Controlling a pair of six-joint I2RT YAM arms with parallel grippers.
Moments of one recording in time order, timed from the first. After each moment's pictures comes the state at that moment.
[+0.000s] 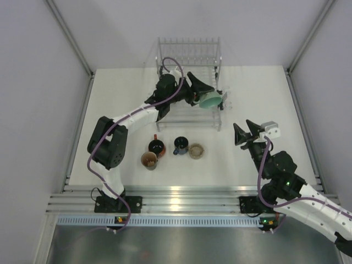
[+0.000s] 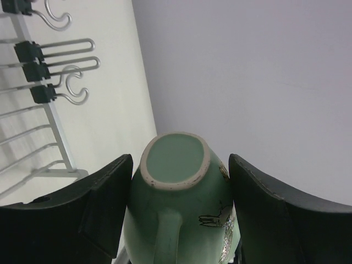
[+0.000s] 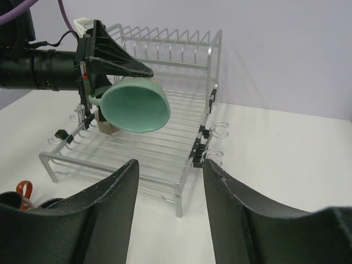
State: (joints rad) left arm -0.55 1.87 1.34 0.41 0.51 -1.27; right arm 0.92 0.38 0.41 0.21 0.61 -0.12
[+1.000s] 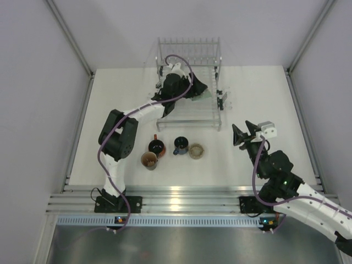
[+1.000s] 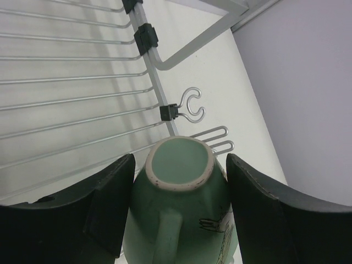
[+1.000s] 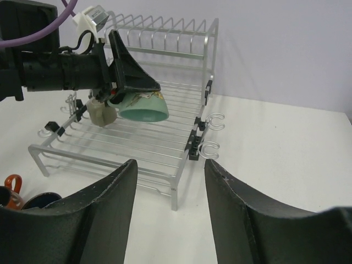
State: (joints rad) left arm -0.54 2.04 1.47 0.35 0.18 -0.74; right arm 0.92 0.40 0.39 0.22 0.63 -0.12
